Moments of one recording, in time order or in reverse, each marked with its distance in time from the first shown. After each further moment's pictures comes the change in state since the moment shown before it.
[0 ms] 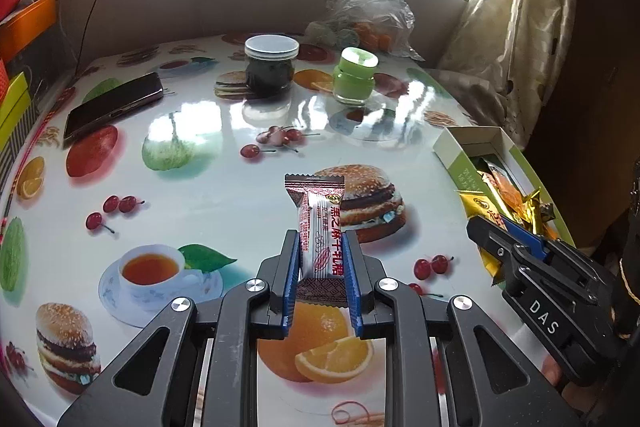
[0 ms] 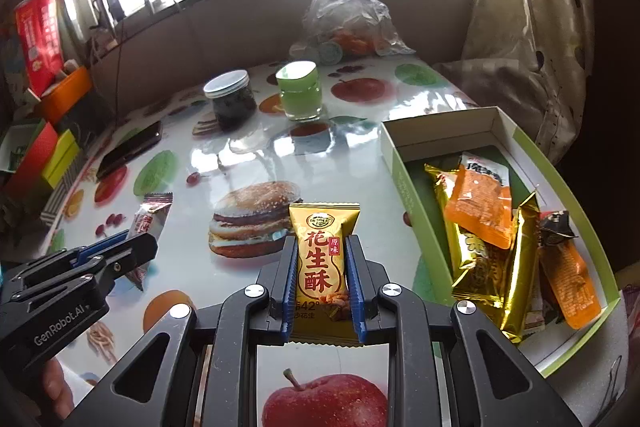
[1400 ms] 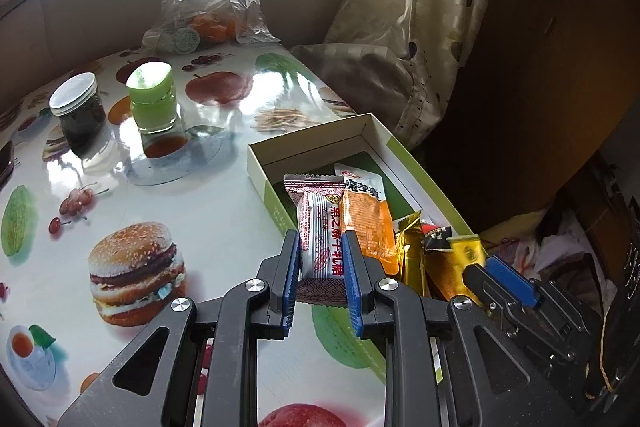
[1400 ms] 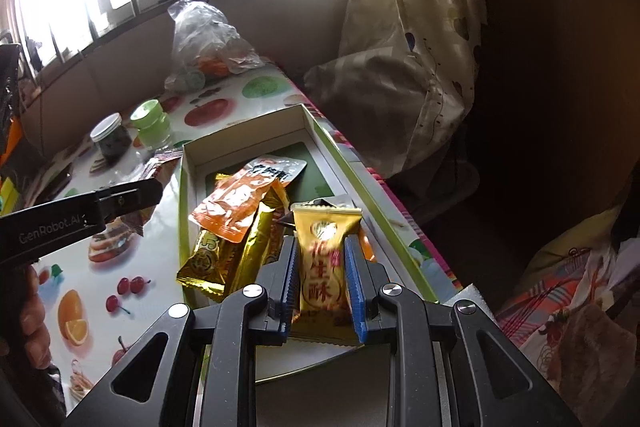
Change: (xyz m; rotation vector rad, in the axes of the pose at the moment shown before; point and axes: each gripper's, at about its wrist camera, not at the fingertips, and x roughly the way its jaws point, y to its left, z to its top) left arm 0.058 -0.155 0.044 0.166 0.088 -0.228; right arm -0.050 -0.146 -0.013 0.145 -0.031 -0.229
